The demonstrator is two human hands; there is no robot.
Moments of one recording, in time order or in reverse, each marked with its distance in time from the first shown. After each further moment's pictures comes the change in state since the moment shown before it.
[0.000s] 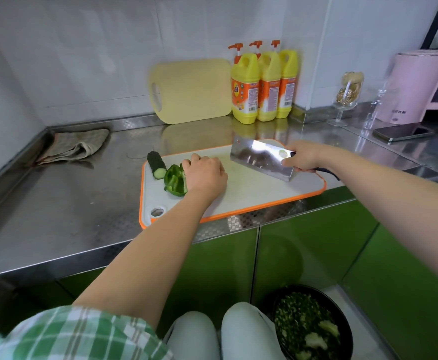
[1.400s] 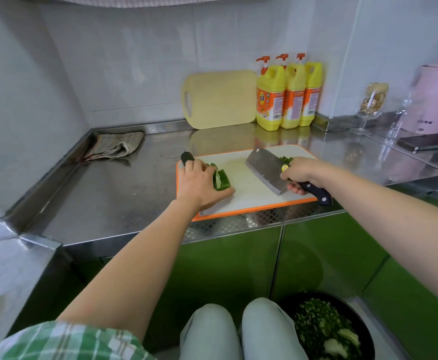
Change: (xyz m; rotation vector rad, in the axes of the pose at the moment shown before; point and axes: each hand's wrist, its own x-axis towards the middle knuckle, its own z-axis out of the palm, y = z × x) left_hand -0.053 -0.078 -0.036 0.093 -0.017 0.044; right_hand -0.030 -0.068 0.043 0.361 -0.076 0.206
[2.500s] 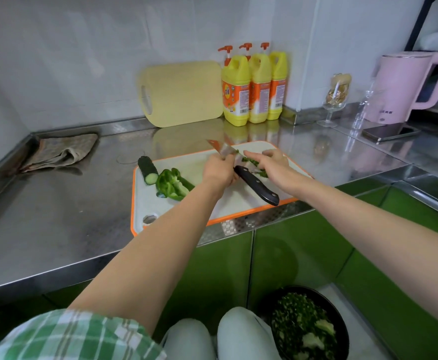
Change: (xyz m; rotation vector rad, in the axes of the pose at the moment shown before) left_hand 0.076 0.118 0.022 -1.147 -0.144 -0.336; right_hand 0.013 0.024 -0.004 0.351 0.228 -0.173
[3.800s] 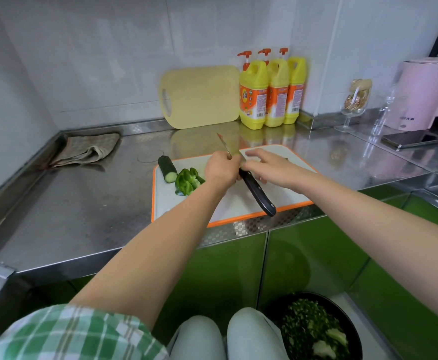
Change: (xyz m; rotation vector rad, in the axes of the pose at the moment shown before) left_hand -0.015 0.006 -0.032 0.135 0.088 0.078; right_hand -0.013 -0.032 0.015 -0.268 -0.269 -0.240
